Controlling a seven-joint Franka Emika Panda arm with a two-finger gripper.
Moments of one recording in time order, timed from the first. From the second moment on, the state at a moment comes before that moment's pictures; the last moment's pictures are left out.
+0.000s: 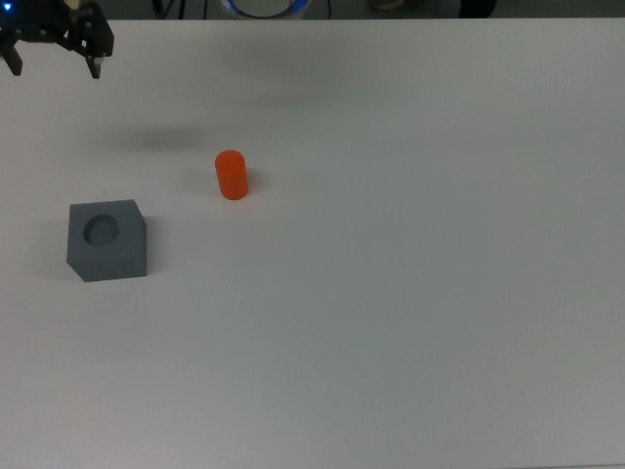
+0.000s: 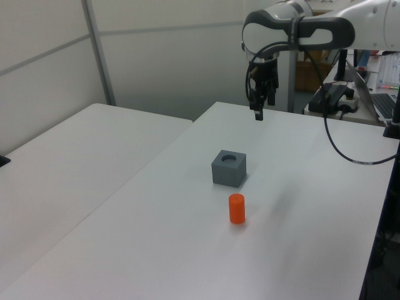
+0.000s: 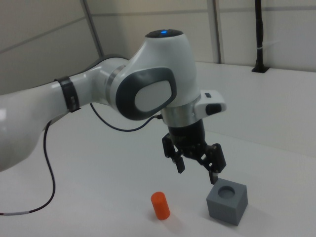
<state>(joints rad) -0.22 0.11 -0.12 -1.62 -0.07 1.73 -0.34</state>
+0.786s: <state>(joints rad) 0.05 0.00 -0.10 -2.06 -0.07 2.03 -0.34</state>
